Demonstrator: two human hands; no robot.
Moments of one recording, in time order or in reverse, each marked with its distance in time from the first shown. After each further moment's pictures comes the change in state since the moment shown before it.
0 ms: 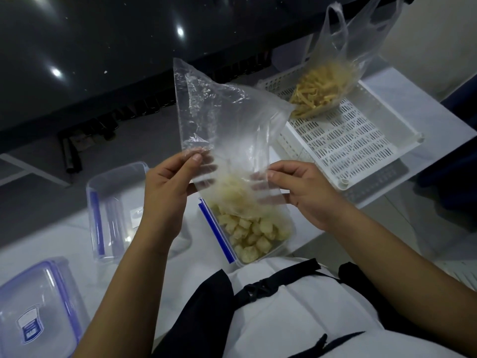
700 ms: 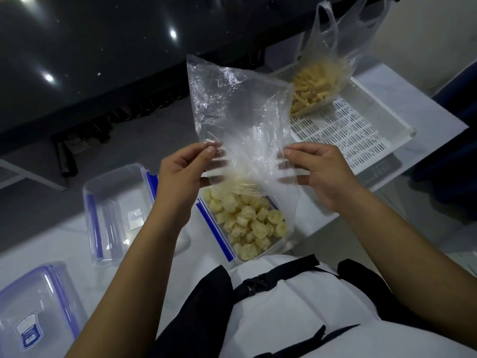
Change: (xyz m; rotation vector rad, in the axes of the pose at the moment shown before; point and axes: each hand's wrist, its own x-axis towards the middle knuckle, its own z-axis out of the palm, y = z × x) left_hand 0.013 0.005 0.019 -0.016 -0.116 -0.032; right_hand 0.005 -0.018 -0.024 0.024 0.243 -0.056
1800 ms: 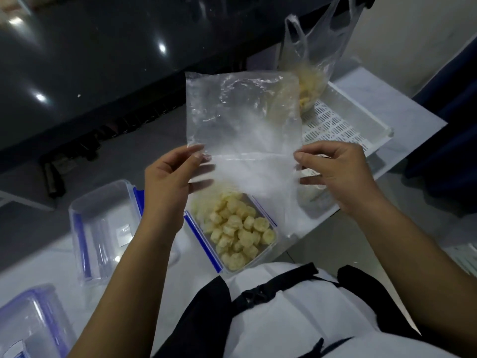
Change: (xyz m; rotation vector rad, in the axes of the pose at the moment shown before) left_hand 0.009 0.003 0.016 0.022 0.042 0.026; right_hand -0.020 -0.022 -0.040 -0.182 0.209 -0.175
